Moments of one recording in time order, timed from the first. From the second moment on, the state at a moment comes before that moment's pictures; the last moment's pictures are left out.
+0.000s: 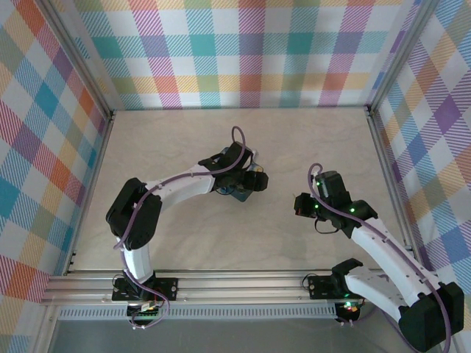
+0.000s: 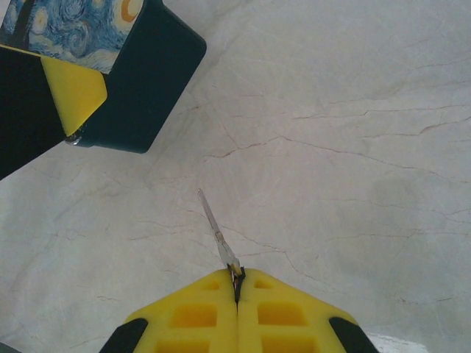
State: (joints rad) left arm -0.75 1.84 1.33 -0.37 0.14 -0.48; right arm 0.43 0.90 0.68 -0.65 -0.17 0.57
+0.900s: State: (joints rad) left arm -0.72 1.31 1.00 -0.25 0.11 -0.47; right arm 0.44 1.07 0.68 -0.44 -0.39 0.58
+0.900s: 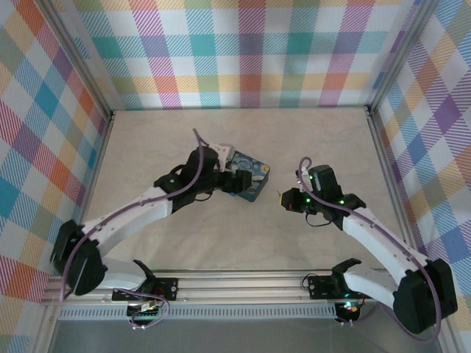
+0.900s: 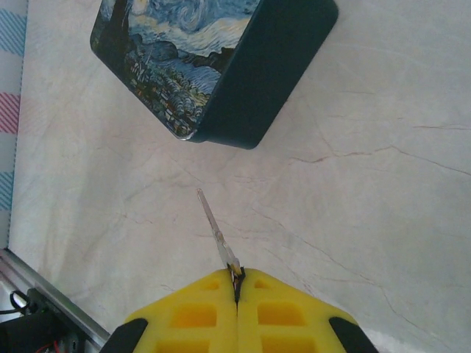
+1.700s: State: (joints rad) left arm -0.58 1.32 0.54 0.23 0.25 -0.67; right arm 0.51 1.71 1.03 -0.15 -0.48 0.56
